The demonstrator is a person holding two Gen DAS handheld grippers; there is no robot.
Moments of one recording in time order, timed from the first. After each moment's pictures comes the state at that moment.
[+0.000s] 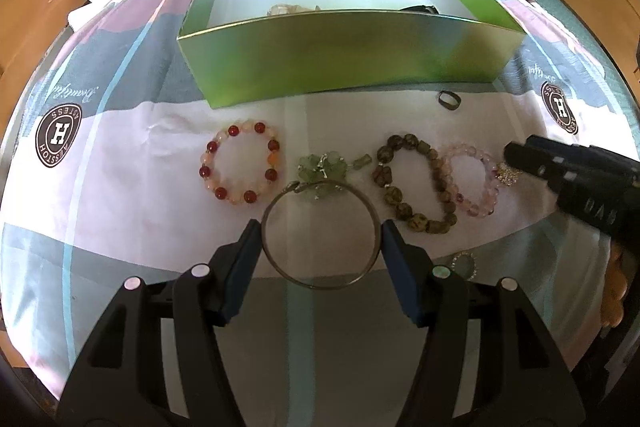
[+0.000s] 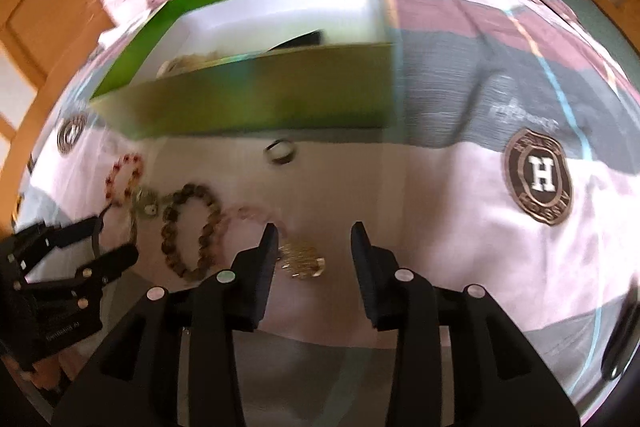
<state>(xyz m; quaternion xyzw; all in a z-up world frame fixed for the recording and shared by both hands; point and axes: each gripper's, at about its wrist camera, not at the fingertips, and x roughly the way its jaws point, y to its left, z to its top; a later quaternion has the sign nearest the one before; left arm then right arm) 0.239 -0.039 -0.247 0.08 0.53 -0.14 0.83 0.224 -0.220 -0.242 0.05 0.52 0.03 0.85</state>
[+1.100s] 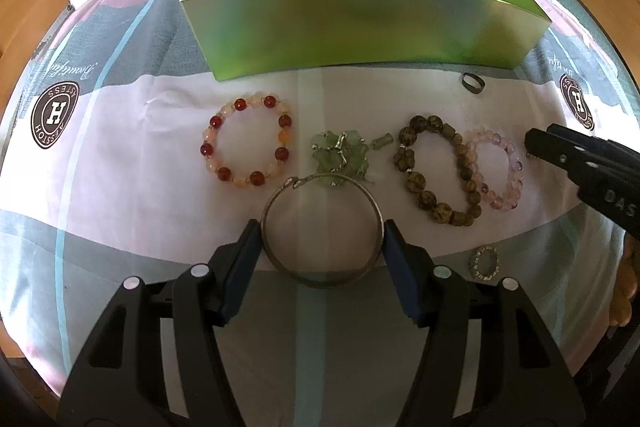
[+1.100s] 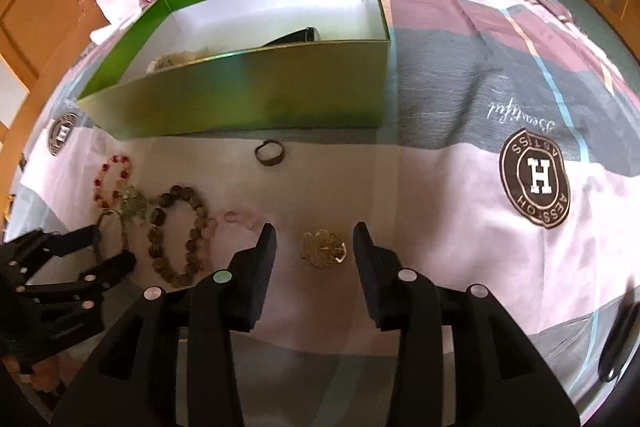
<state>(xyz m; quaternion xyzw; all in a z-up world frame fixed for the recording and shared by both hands) 0.251 -0.033 -0.265 0.07 0.56 -0.12 0.82 0.229 -0.230 -0.244 0.05 0.52 0.00 0.85</state>
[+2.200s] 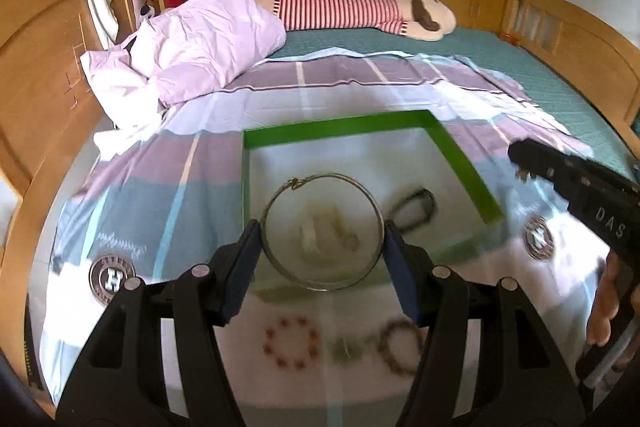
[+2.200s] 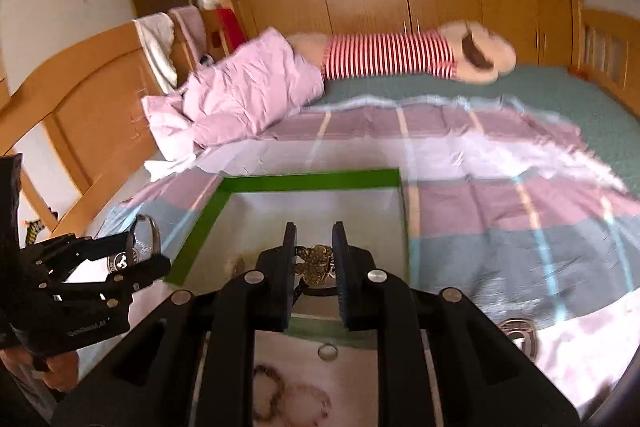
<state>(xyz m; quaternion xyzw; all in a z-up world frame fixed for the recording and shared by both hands) 0.312 -0.044 -0.126 0.07 0.38 -0.15 0.91 0.291 -0.238 -0.124 0.09 0.34 0.04 0.93</state>
